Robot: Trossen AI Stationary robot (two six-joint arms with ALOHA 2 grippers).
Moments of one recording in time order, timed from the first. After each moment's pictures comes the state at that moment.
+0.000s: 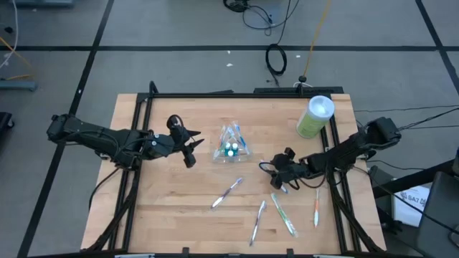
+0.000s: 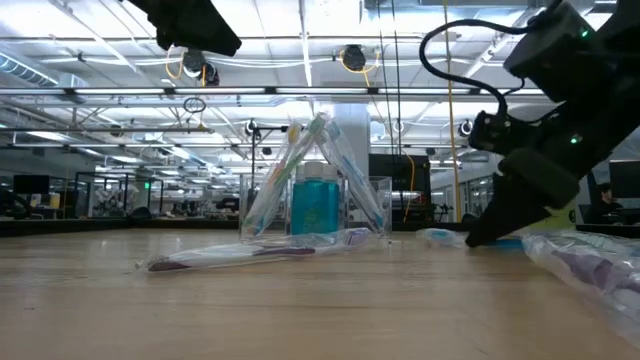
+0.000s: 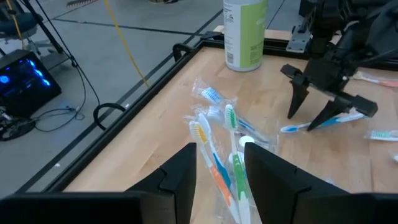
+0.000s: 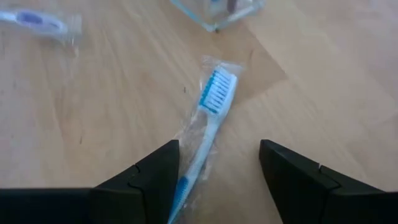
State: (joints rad) left arm -0.19 1.06 0.85 -0.29 -0.63 -0.21; right arm 0.29 1.49 0.38 0.19 0.47 0.63
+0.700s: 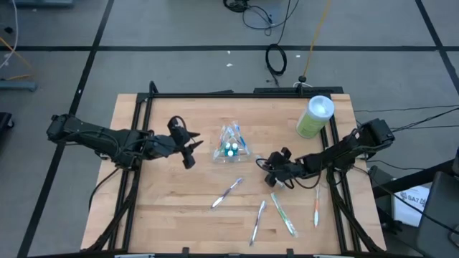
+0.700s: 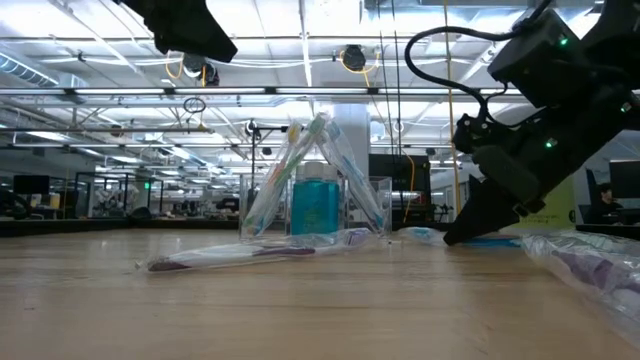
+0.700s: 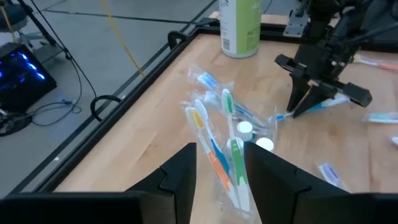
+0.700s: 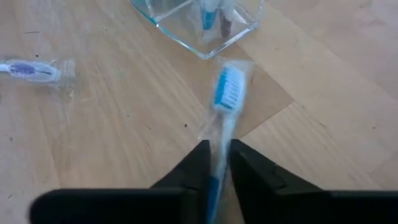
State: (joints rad) left arm -0.19 1.06 0.85 -0.34 -0.60 -0.22; right arm 0.28 1.59 0.38 0.25 0.46 0.73
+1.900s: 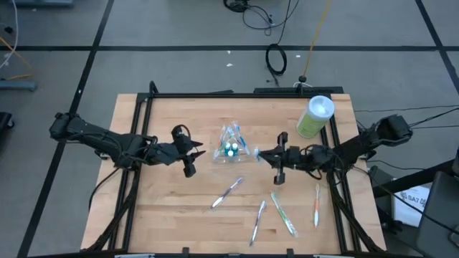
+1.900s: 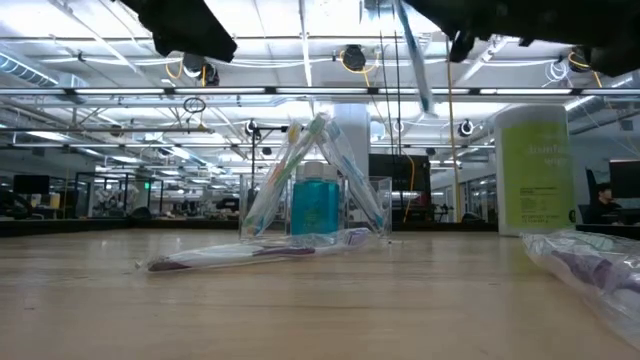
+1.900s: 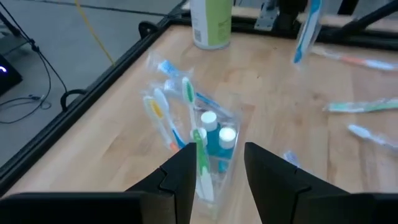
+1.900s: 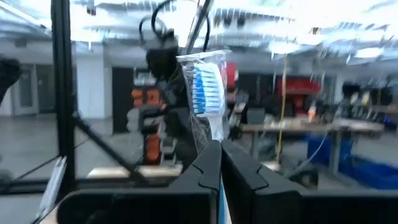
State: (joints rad) left arm -0.26 1.11 0.85 -0.33 -0.56 -0.29; right arm 0.27 1.31 0.38 1.25 0.38 -0.12
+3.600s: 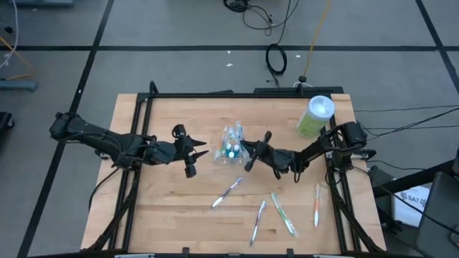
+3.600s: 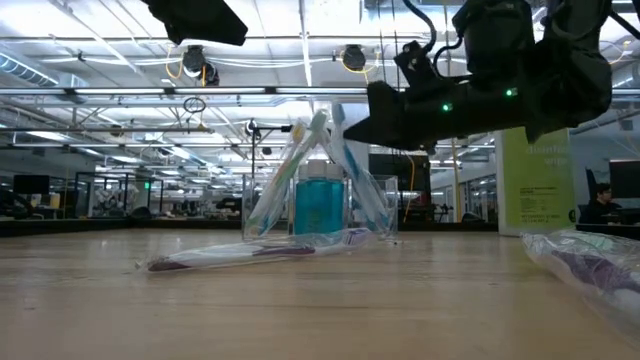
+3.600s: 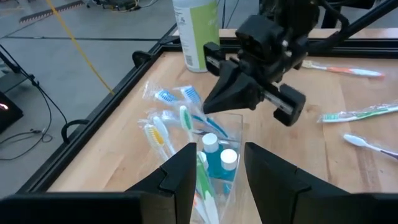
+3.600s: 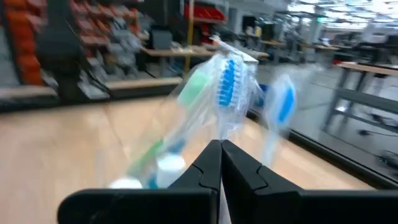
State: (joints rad) left arm -0.26 1.11 0.85 -0.22 -0.55 -0.14; right arm 0.12 1.85 0.56 1.28 0.70 -0.04
